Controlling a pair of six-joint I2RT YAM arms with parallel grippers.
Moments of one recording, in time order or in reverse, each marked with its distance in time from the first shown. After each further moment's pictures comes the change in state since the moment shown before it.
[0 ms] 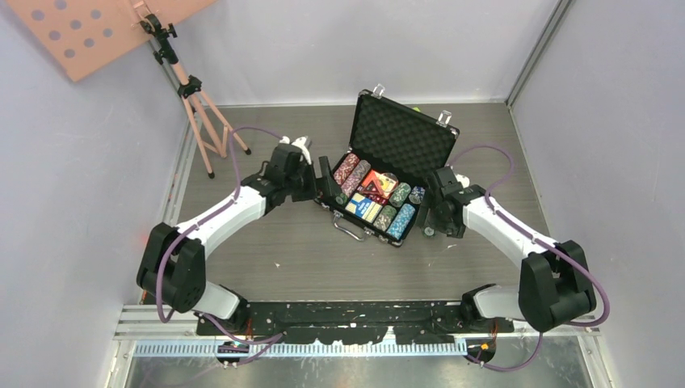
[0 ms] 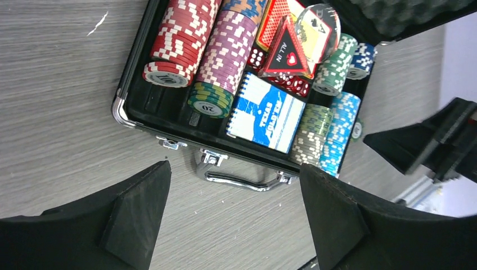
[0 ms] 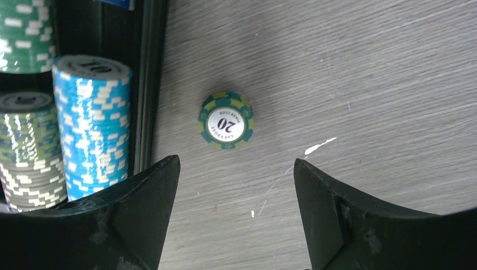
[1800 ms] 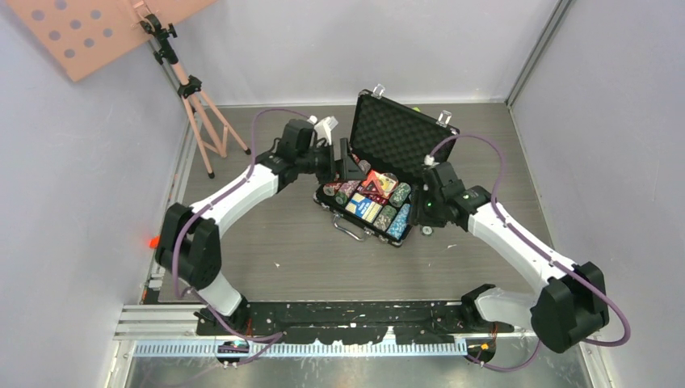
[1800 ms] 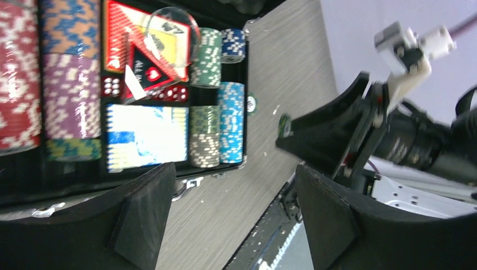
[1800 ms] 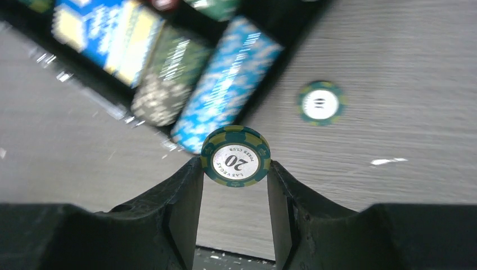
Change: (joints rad) left arm 0.022 0.128 0.201 0.056 0.401 0.005; right arm 0.034 -0.101 0.054 0.026 -0.208 -0.140
